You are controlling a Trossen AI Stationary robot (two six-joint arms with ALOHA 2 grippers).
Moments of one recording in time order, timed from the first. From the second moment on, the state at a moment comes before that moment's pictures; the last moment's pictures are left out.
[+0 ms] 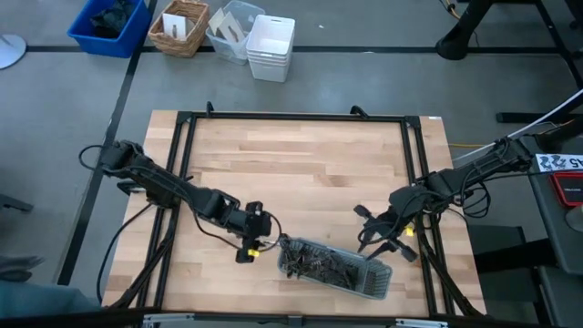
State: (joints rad) left arm -0.38 1.53 1.04 -0.47 -0.06 -0.34; right arm 0.44 1.07 0.94 -0.34 -0.39 0.05
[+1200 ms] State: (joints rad) left arm -0.40 1.83 1.04 -0.36 -0.17 -0.33; right arm 0.44 1.07 0.94 -0.43 -0.20 -0.02
